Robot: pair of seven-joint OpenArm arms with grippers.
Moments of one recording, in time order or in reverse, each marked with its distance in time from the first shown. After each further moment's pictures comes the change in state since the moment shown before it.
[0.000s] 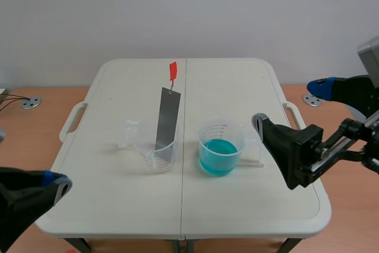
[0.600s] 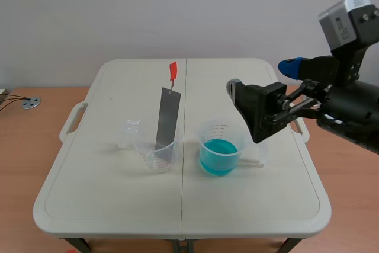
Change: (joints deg) left arm 6.9 0.3 5.2 -29.8 0.7 0.0 -1.2; right arm 16.3 -3.6 -8.4 -8.0 7.0 0.0 -6.5
